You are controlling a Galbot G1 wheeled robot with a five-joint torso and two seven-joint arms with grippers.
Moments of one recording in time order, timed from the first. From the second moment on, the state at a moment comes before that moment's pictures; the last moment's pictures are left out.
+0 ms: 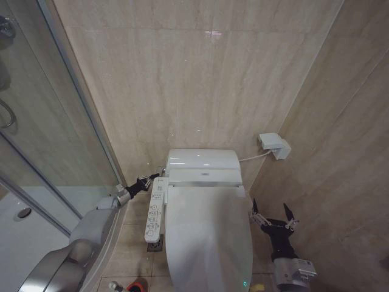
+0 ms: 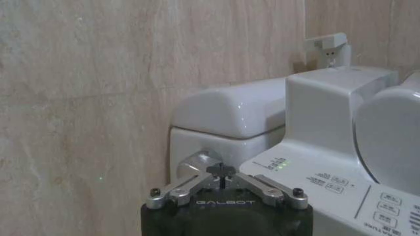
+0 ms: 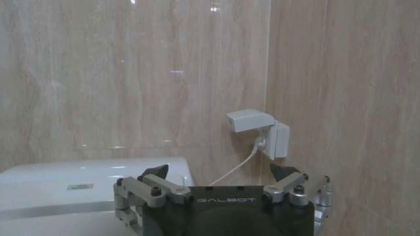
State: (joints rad) left arm 0.33 -1.24 -0.13 -0.40 -0.41 -0.62 0.92; right arm -1.70 1.57 0.61 2.20 0.05 0.07 0.16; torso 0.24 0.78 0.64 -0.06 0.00
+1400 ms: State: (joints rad) left arm 0.30 -1.28 -0.17 -0.32 -0.38 -0.53 0.93; right arm -1.70 1.57 0.61 2.20 0.05 0.07 0.16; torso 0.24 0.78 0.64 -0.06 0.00
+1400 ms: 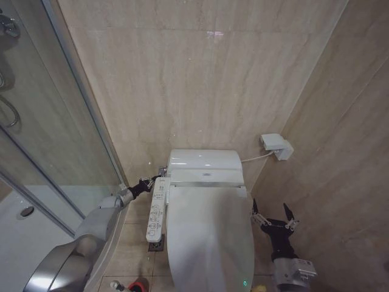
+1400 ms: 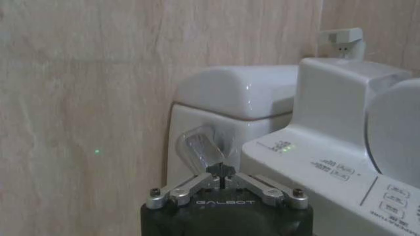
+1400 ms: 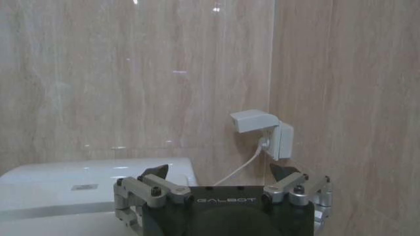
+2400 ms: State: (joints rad) left arm 0.46 -1.31 -0.25 -0.62 -0.24 -0.68 0.36; right arm -1.70 1.57 0.61 2.20 0.05 0.07 0.16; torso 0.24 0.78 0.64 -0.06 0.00
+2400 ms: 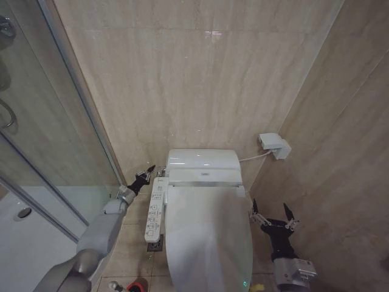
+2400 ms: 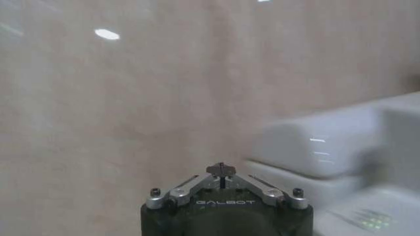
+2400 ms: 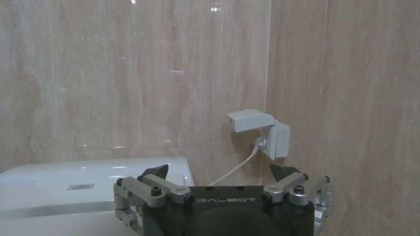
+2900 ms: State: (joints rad) left arm 0.75 -1.25 -0.25 -1.31 -0.29 -0.23 -0.34; right arm -1.70 1.57 0.61 2.20 0.05 0.07 0.16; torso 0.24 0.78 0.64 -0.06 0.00
